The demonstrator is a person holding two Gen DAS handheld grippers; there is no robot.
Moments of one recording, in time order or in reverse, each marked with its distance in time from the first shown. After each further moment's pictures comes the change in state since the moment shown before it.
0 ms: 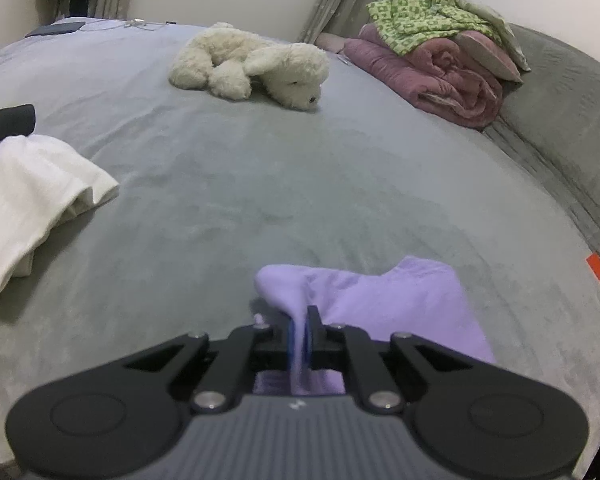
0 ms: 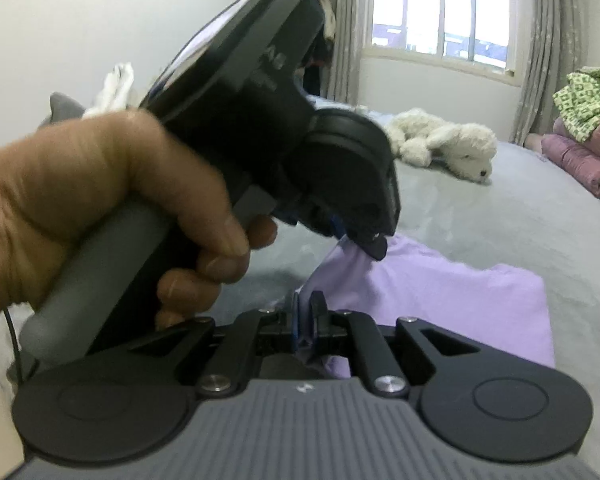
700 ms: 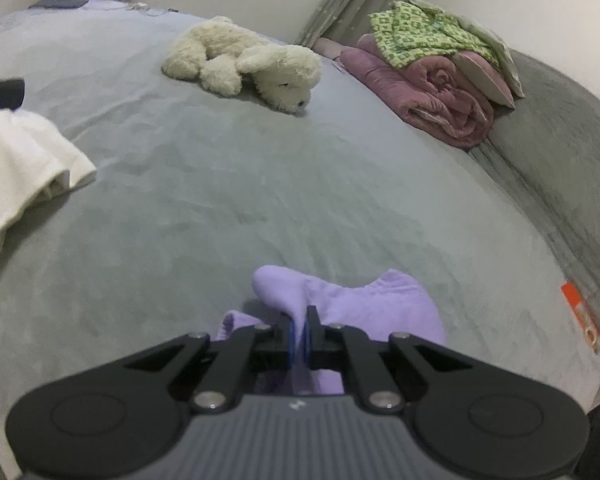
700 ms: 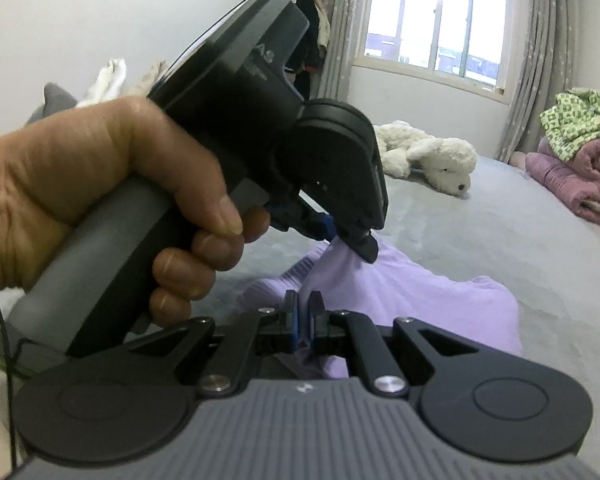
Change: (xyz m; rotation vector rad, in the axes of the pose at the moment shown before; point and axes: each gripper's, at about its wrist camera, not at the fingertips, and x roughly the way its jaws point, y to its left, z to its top) left arm 0.003 -0.003 0.002 -0.071 -0.004 -0.075; right arm -0.020 0.002 -0.003 -0.042 -0.041 -0.057
